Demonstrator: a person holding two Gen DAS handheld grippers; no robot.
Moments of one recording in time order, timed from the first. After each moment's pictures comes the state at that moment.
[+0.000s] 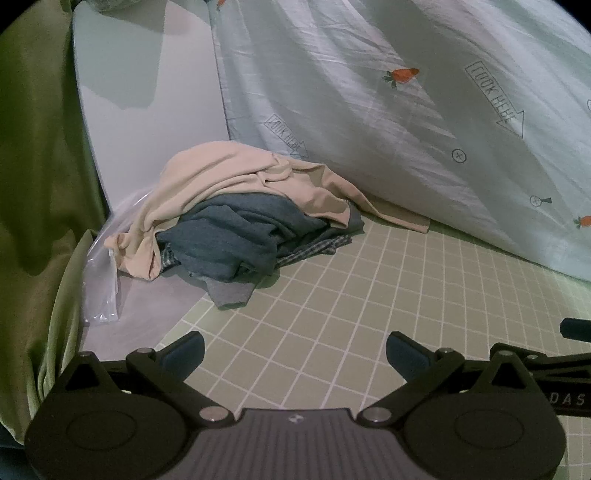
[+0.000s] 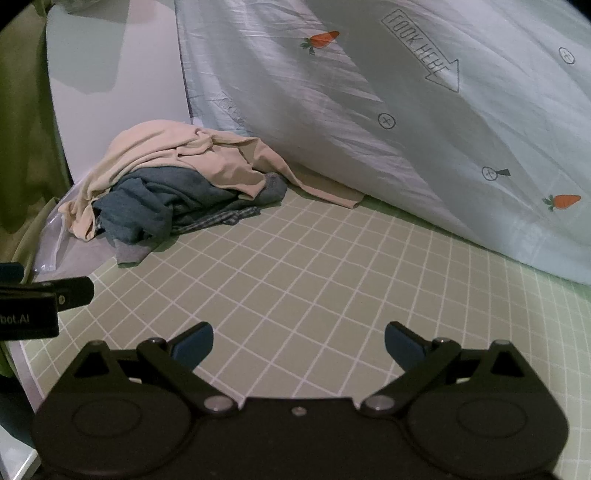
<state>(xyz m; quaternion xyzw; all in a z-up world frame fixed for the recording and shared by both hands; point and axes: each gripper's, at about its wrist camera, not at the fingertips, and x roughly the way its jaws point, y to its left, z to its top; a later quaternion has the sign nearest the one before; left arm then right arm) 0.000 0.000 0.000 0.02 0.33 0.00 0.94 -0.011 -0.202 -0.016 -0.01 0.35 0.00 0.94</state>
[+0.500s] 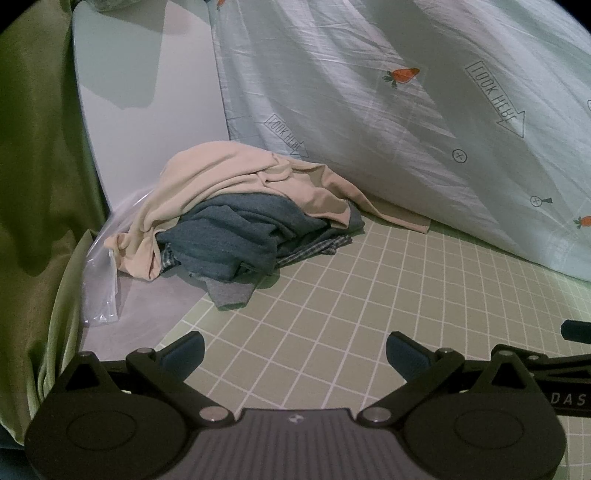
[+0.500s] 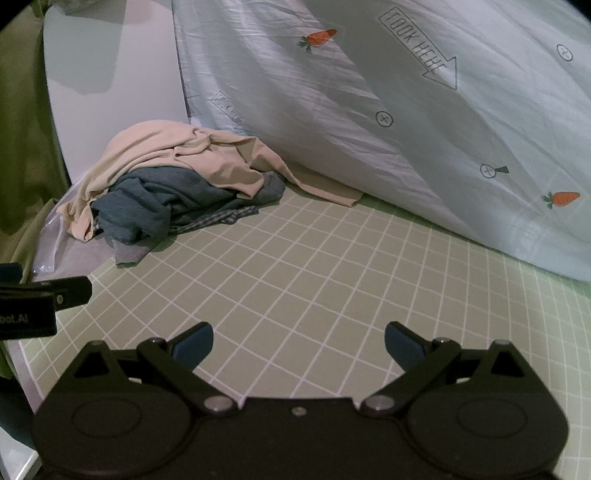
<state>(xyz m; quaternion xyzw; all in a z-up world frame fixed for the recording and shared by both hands) 0.001 0.000 0.002 0.02 0.33 0.00 0.94 -0.011 -0.205 -0.016 0.00 0.35 0.00 0.94</state>
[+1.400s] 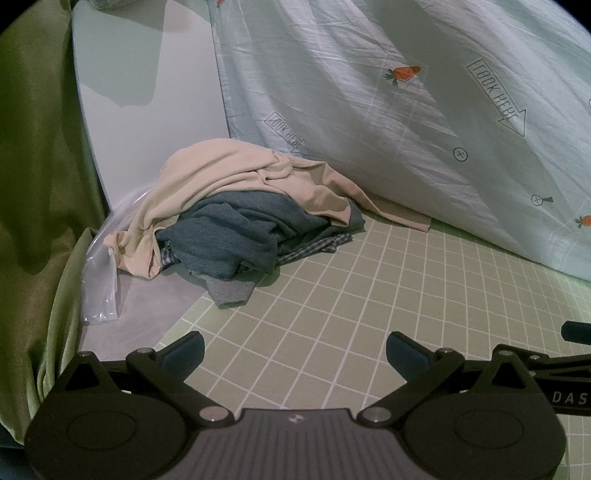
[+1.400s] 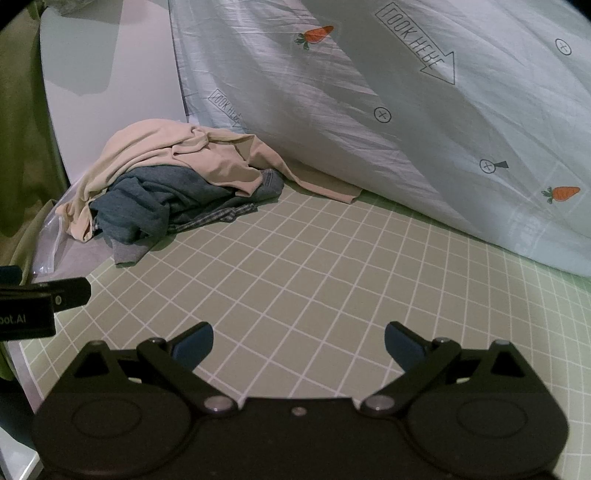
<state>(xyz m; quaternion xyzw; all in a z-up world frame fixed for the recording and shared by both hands) 0.003 0.000 -0.001 0.02 0.34 0.00 0.94 -0.010 -0.204 -0.017 0.00 0.35 0.00 0.93</state>
